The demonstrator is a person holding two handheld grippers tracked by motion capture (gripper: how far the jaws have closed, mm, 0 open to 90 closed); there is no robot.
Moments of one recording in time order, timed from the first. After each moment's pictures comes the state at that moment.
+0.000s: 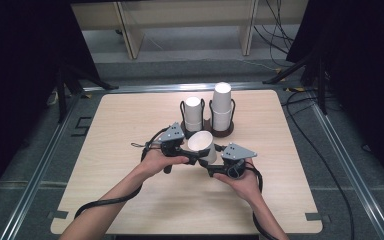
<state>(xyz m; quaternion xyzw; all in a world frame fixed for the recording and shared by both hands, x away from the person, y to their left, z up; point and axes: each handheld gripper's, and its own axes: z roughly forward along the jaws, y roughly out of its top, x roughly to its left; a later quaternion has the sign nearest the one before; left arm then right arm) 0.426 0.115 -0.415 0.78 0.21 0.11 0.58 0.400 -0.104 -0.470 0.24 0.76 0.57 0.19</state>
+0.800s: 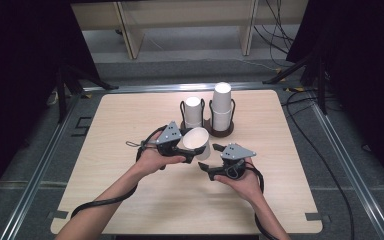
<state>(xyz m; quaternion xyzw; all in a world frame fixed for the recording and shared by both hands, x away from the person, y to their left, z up) 0.423 0.128 -0.405 0.78 0.20 0.17 0.56 0.401 -0.106 -0.472 0.24 0.78 0.55 0.19</state>
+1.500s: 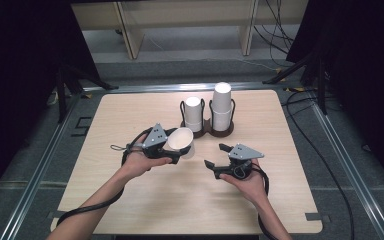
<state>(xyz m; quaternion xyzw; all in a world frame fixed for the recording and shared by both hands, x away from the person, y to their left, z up) 0.416 0.166 -0.410 0.78 0.22 0.22 0.54 0.398 -0.124 -0.474 0.28 0.76 0.56 0.19</state>
